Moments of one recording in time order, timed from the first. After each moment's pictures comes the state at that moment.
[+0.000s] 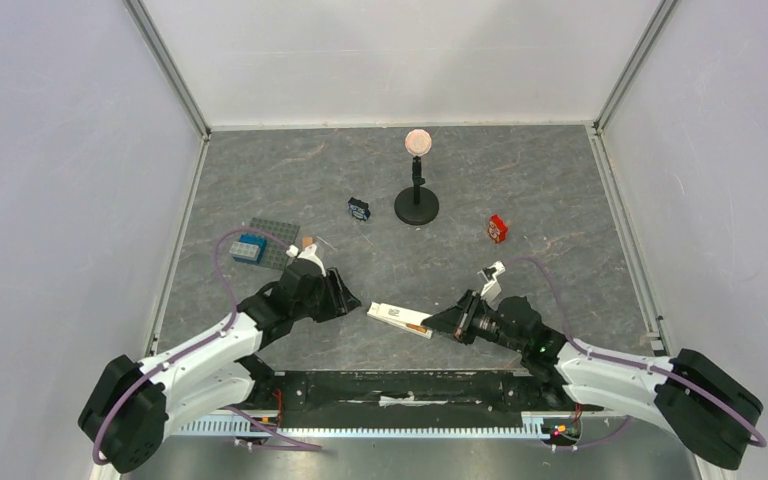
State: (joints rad) left arm -0.65 0.93 0.36 -0.20 0.05 -0.86; right arm 0.86 0.88 0.02 0.58 -0.18 1.32
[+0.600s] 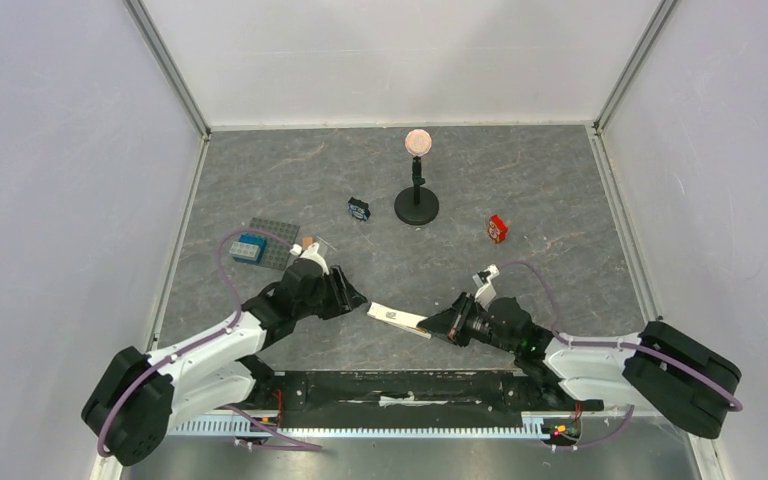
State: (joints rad) left arm -0.65 0.97 0.33 -0.05 0.08 -0.88; right arm 0.90 1.09 0.02 0.76 -0.13 1.38
